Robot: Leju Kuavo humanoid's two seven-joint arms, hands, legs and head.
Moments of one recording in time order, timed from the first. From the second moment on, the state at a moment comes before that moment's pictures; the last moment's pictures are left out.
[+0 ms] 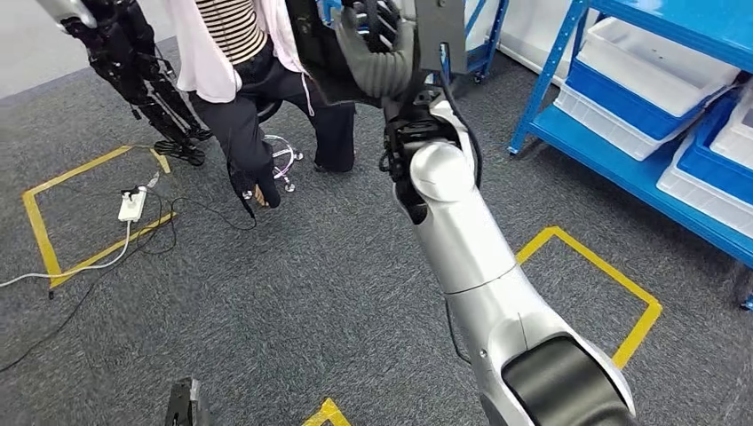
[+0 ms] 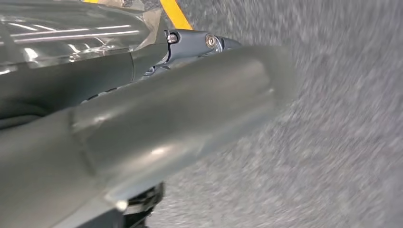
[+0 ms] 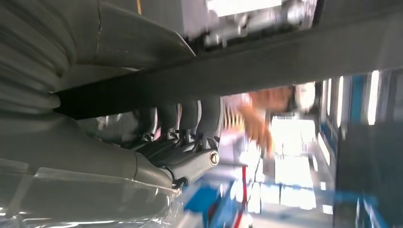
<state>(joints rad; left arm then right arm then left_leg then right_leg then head) -0.15 -0.11 0.39 -0.22 0.15 0.03 -0.35 -1.01 0.34 0.74 -0.98 0.00 -0.36 0.00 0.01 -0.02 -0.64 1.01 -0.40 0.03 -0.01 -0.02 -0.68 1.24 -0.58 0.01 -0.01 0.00</state>
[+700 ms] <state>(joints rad) -0.11 -0.10 0.46 -0.21 0.15 0.03 -0.39 -1.10 0.34 0.97 -0.88 -0.12 -0.39 -0.05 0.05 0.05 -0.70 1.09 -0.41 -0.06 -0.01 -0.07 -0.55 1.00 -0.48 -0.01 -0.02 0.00</state>
